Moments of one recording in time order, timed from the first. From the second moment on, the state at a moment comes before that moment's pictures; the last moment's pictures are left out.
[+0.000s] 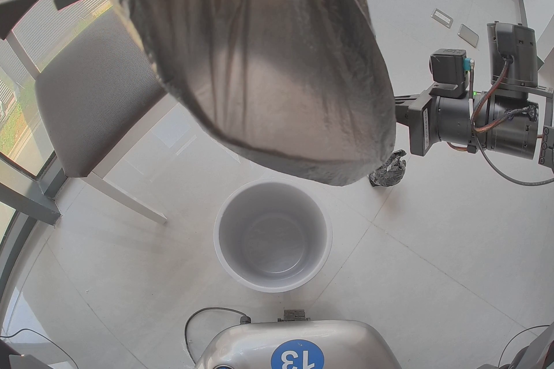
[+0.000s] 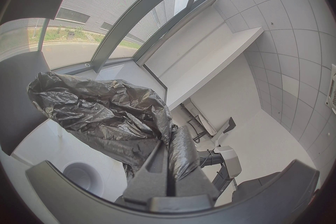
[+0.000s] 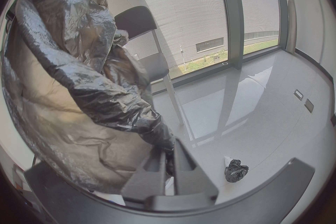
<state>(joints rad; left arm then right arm) -1.21 1.32 -1.54 0.09 0.25 -0.35 0.53 1.59 -1.17 -0.19 0.18 -0.16</state>
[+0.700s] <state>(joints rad) -1.15 1.32 -1.40 0.30 0.25 -0.36 0.54 1.47 -0.92 -0.18 0.14 -0.16</state>
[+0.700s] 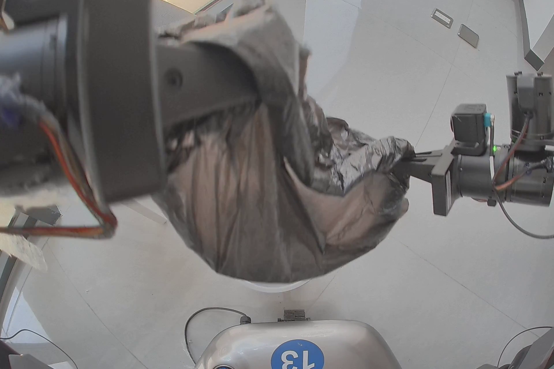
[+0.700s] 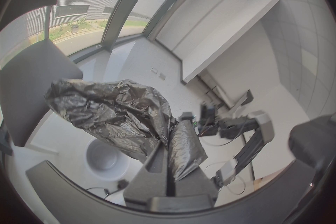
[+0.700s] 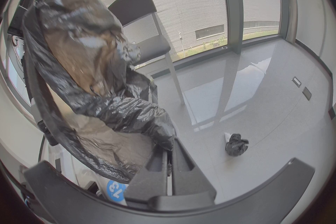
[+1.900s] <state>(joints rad) -0.94 1.51 -1.32 0.48 0.08 -0.56 0.68 1.43 -0.70 0.04 0.22 -0.06</state>
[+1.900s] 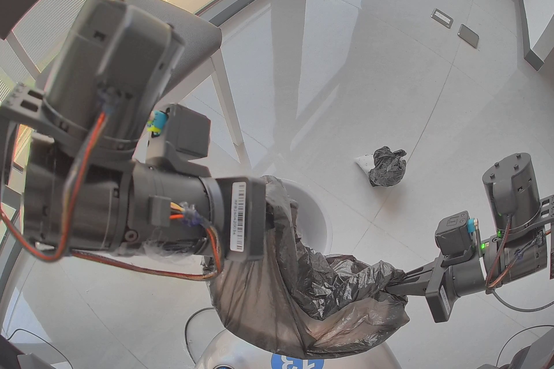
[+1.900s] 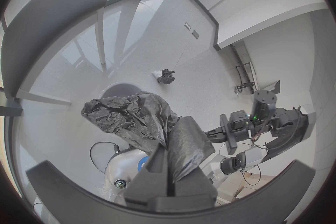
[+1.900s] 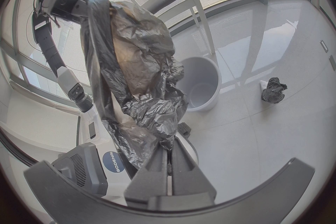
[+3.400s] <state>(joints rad) -0.71 1.76 -1.27 0.31 -0.01 -0.69 0.59 1.71 -0.84 0.07 0.26 -0.03</state>
